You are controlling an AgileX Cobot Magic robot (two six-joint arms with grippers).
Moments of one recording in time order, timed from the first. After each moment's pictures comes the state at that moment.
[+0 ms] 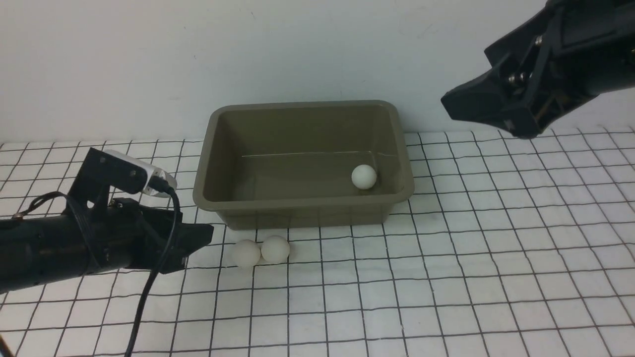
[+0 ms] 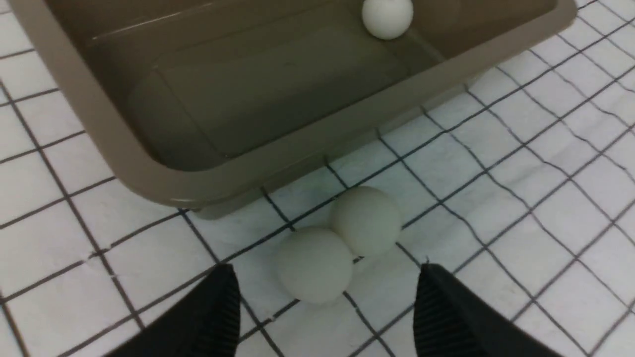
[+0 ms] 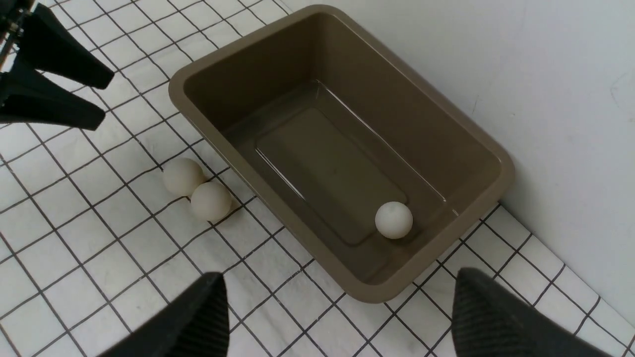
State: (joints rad) right arm 0.40 1.27 -1.37 0.35 0.95 -0.65; left arm 0.07 1.46 -0.60 -1.64 0.60 1.88
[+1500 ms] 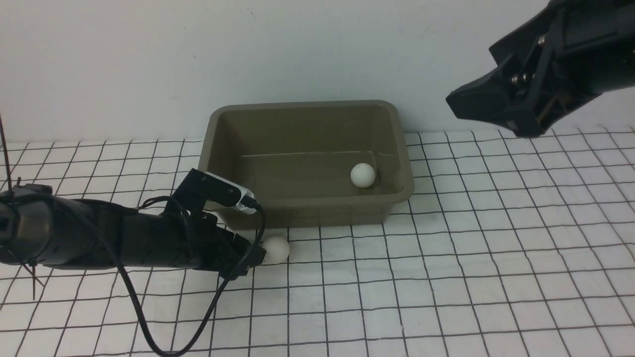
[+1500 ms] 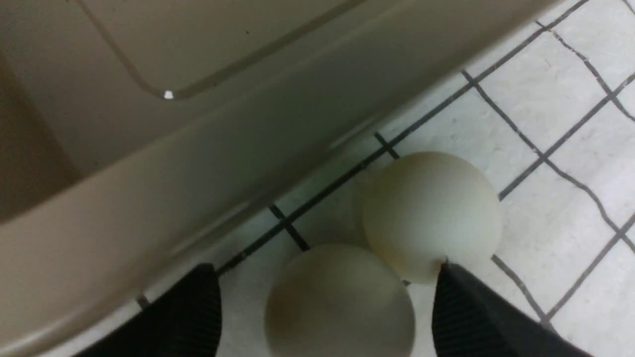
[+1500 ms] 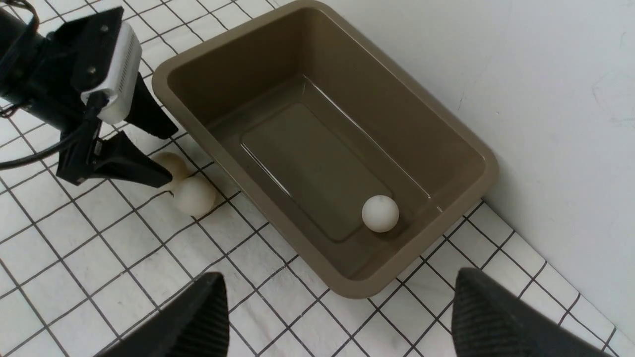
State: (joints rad) right arm 0.40 1.27 -1.37 0.32 0.94 -0.65; left arm -0.13 1.86 -0.81 -1.71 0.44 1.95
